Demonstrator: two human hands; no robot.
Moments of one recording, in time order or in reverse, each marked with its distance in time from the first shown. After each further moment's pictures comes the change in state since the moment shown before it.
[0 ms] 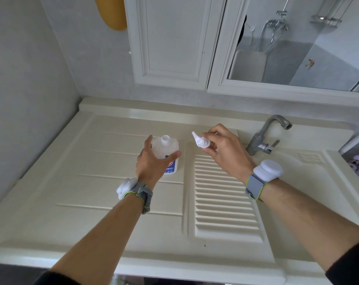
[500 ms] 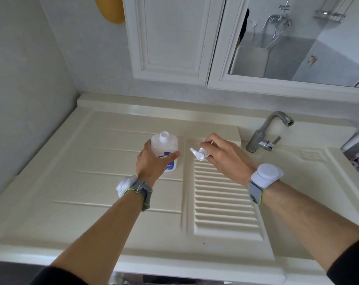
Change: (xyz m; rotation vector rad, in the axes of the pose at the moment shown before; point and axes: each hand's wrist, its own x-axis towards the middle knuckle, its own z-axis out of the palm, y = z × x) left_hand 0.000 -0.005 0.006 0.034 -0.015 -0.017; right_hand -0.017 0.021 0.015 -0.262 -0.186 -0.177
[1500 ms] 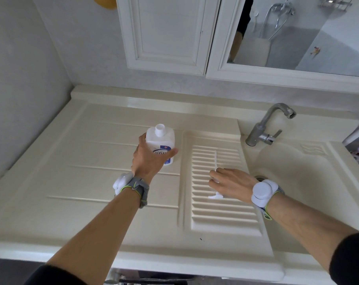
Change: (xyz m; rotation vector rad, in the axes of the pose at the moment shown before) left_hand -0.008 -0.001 0.008 -0.003 0.033 -0.038; right_hand -0.063 0.016 0.055 -0.368 -0.566 -0.284
